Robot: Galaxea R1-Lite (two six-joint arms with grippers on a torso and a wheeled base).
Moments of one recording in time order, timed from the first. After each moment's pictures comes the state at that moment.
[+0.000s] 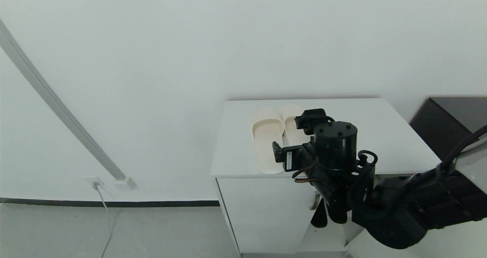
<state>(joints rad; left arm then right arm) 0.00 0.00 0.00 0.00 0.09 -0.10 0.81 1.96 -0.98 -0.85 -0.58 0.11</state>
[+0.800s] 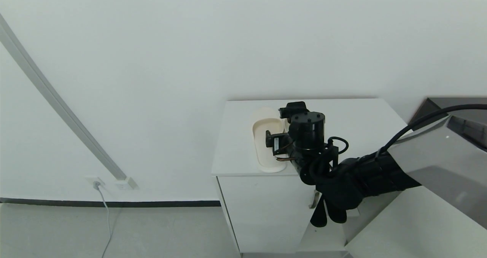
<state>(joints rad) 0.00 0.00 0.00 0.00 0.09 -0.11 0.73 2.17 -1.30 -0.76 -0.58 0.07</state>
